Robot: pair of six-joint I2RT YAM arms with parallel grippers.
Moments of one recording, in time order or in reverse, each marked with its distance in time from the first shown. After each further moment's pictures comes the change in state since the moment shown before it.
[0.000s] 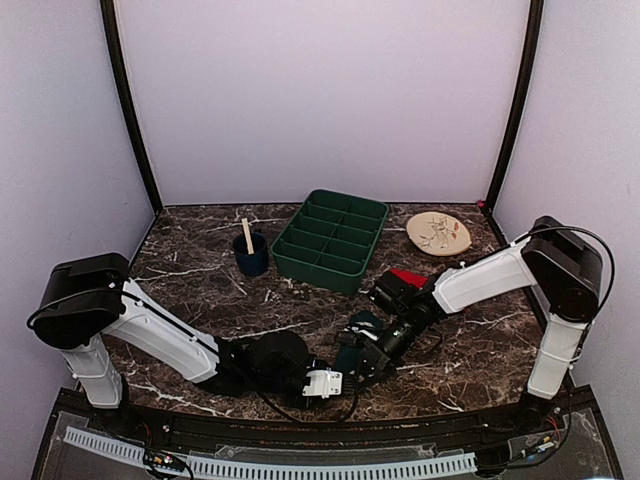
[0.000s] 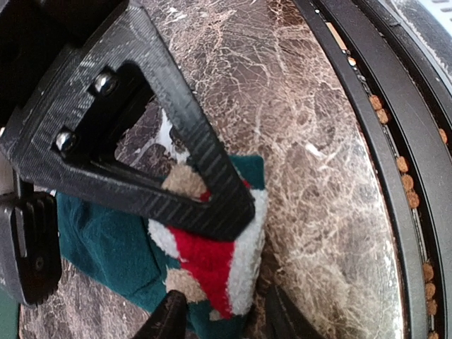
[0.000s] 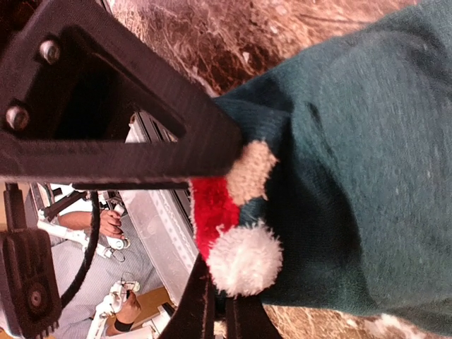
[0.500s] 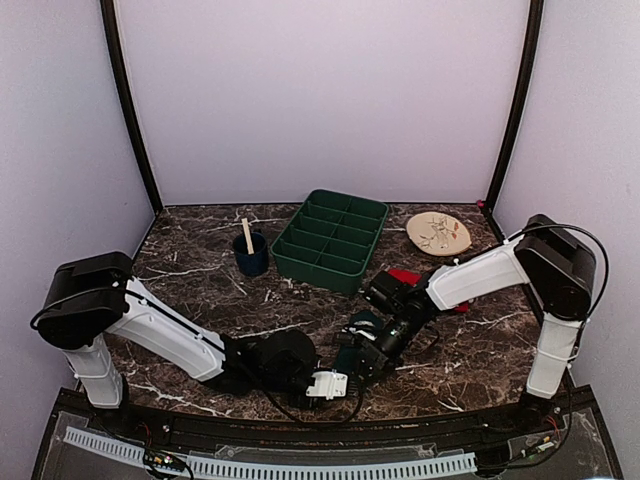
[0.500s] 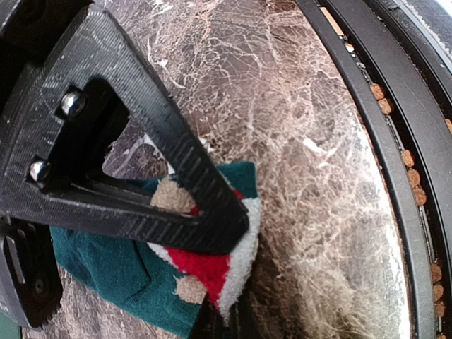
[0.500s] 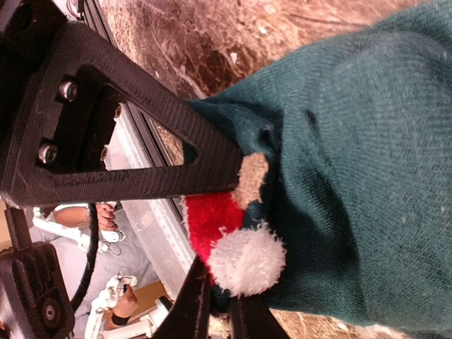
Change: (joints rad) left arm 0.000 0.024 0.052 -0.076 -0.014 0.029; right arm 0.000 0.042 0.056 -0.084 0.008 -0.055
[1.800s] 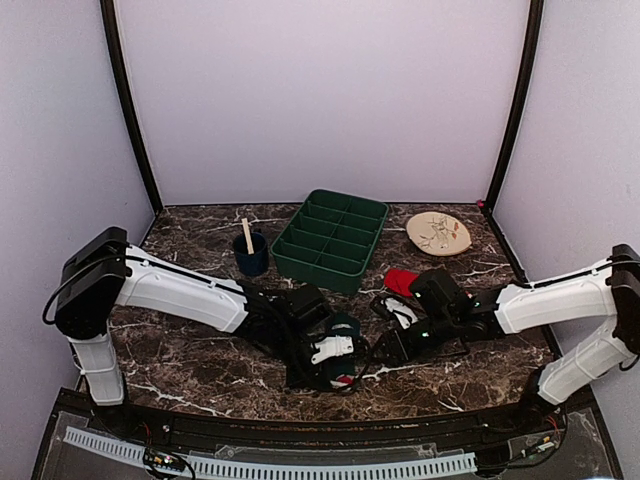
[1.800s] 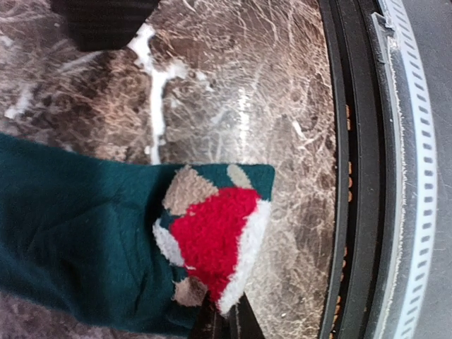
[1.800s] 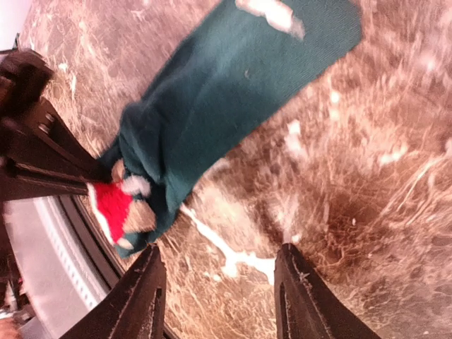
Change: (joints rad) left arm 0.158 0.042 0.355 -0.723 0.393 -0.356; right arm 0.006 -0.460 -0.362 0.353 0.562 0.154
